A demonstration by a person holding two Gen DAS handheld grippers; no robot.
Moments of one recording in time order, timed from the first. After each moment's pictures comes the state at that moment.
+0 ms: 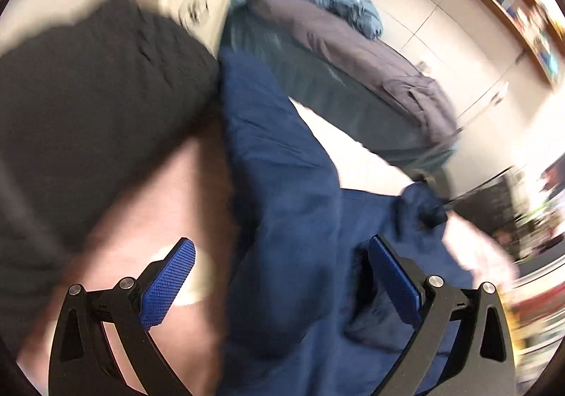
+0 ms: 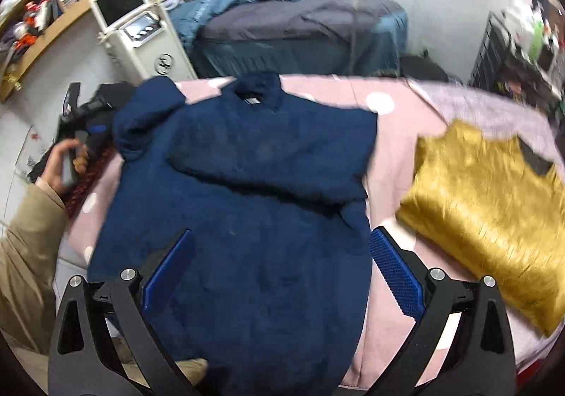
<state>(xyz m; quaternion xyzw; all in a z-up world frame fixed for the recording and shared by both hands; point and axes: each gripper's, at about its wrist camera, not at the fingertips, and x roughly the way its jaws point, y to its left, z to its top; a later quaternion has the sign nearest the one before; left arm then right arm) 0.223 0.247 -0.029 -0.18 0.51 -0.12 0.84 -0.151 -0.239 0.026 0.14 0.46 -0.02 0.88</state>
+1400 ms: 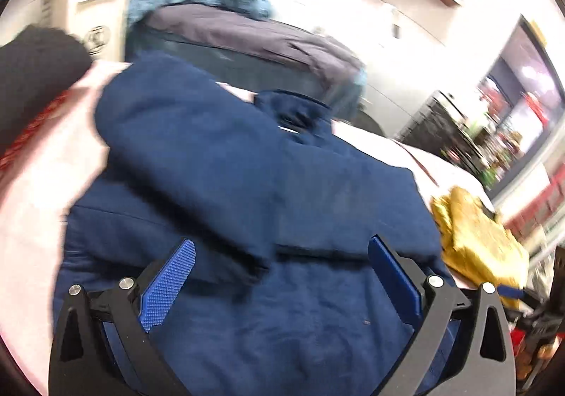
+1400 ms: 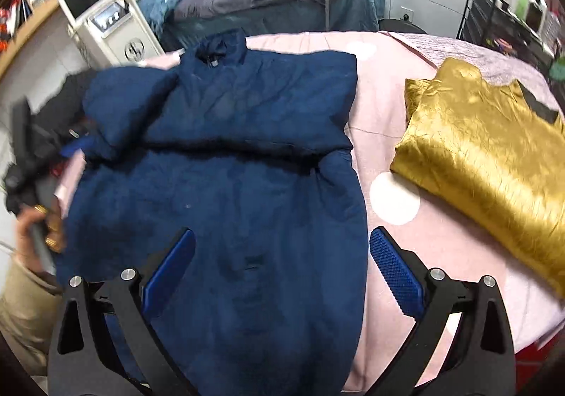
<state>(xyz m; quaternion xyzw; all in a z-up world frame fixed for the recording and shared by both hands) 0.031 0.081 -0.045 -0.08 0.43 -0.25 0.86 -0.146 -0.243 -0.049 0.14 0.49 -0.06 0.86</state>
